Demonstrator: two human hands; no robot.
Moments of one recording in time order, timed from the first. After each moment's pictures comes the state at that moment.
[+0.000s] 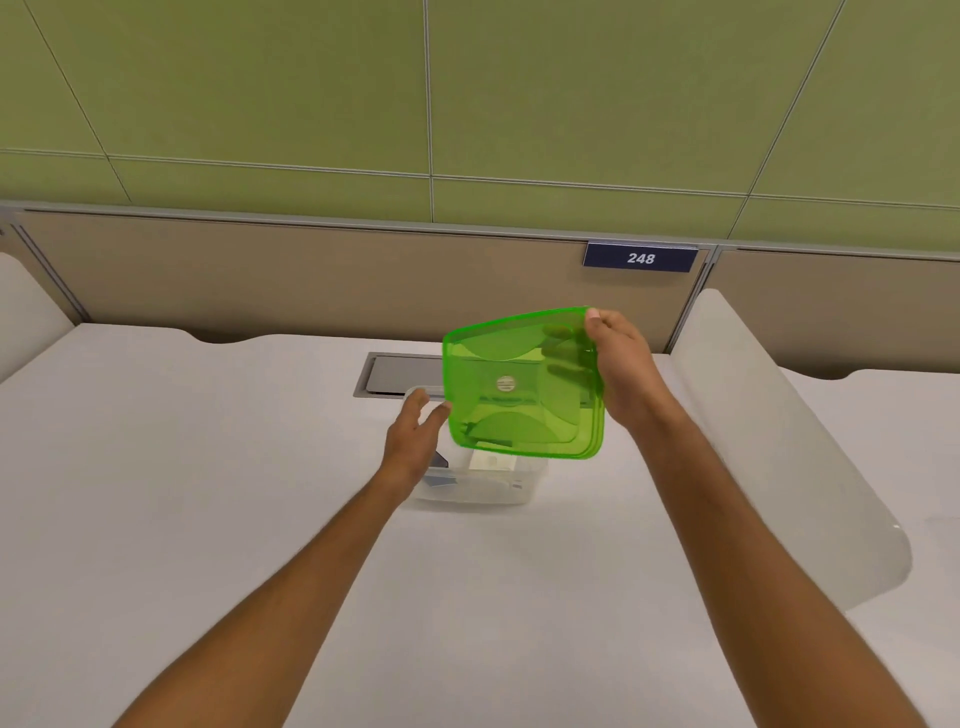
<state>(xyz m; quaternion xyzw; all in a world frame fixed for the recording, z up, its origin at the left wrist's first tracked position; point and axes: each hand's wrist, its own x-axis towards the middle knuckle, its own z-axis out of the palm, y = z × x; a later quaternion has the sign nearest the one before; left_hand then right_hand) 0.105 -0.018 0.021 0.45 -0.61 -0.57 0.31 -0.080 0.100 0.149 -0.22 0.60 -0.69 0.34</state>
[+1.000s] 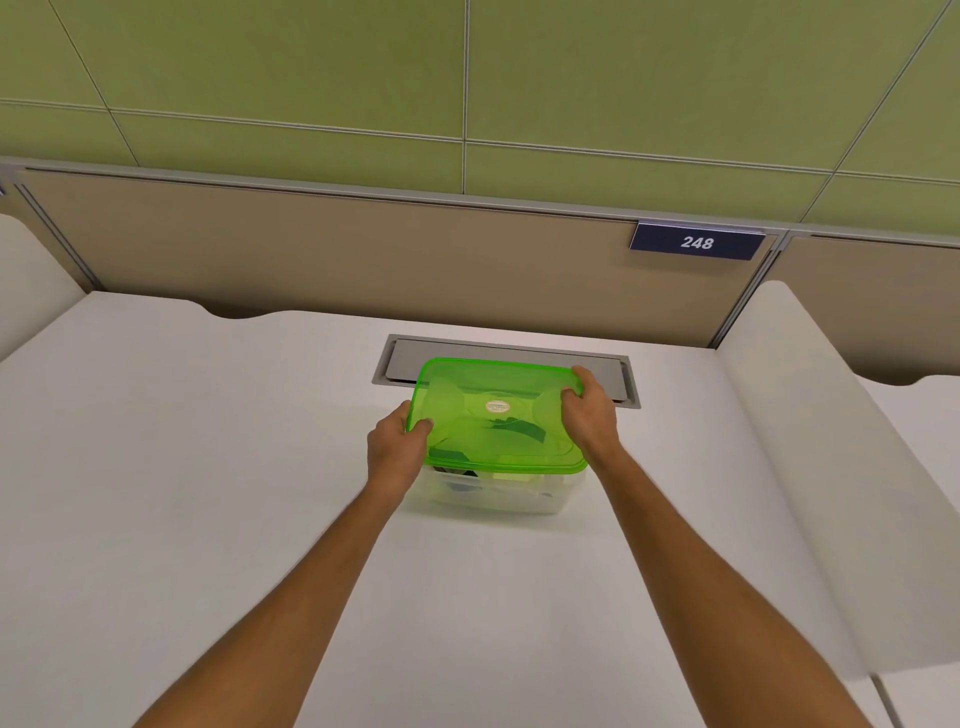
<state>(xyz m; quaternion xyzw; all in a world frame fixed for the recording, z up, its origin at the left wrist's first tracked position) 0.128 -0.070 -0.023 0.53 -0.62 -0.49 0.32 -0.093 0.020 0.009 -0.28 0.85 -0.41 0.19</state>
